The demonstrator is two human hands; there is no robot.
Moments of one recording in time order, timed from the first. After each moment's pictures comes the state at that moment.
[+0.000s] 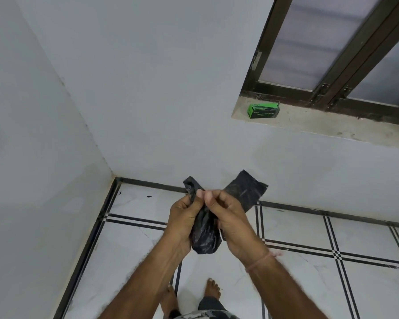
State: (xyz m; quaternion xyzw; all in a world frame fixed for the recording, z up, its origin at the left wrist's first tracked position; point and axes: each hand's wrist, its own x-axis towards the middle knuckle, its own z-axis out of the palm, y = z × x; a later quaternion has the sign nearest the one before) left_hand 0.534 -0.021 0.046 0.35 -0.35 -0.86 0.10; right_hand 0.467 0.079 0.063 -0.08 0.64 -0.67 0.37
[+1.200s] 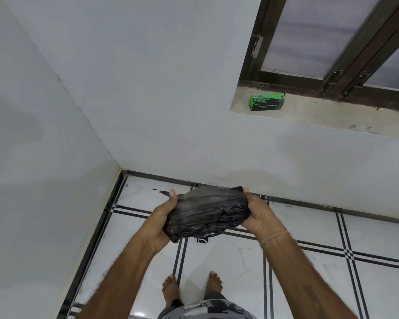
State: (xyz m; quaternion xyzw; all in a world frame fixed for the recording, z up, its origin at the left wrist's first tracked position) left_hand 0.525 -0.043 0.014 0.41 -0.41 -0.82 -0.02; right_hand 0.350 0.120 0.013 0.28 0.55 -0.67 0.41
